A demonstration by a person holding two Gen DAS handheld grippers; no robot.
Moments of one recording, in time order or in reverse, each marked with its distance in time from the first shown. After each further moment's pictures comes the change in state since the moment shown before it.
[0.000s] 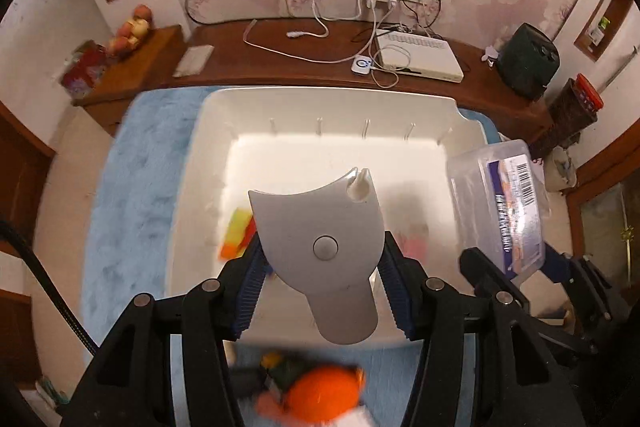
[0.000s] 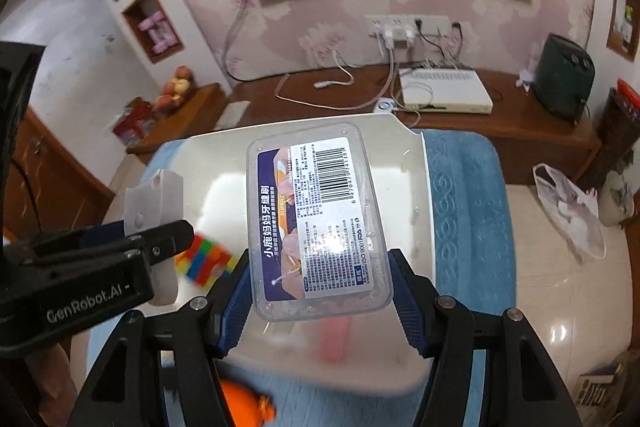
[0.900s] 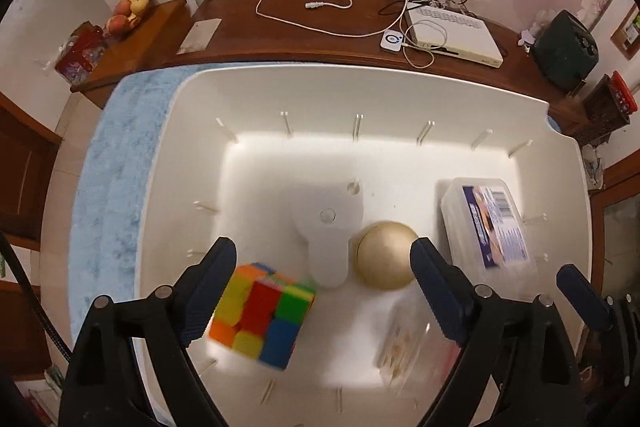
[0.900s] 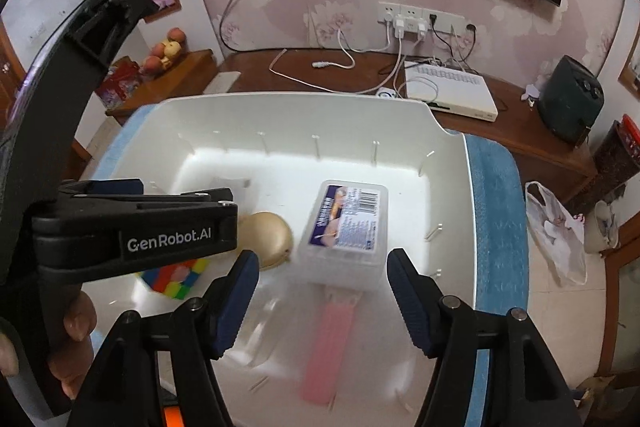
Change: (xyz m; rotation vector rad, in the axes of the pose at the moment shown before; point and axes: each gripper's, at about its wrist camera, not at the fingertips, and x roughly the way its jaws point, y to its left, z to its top) left arm 0.071 0.016 0.033 -0.011 0.082 0.075; right arm 0.020 0.034 -0.002 -0.142 0.027 -0.065
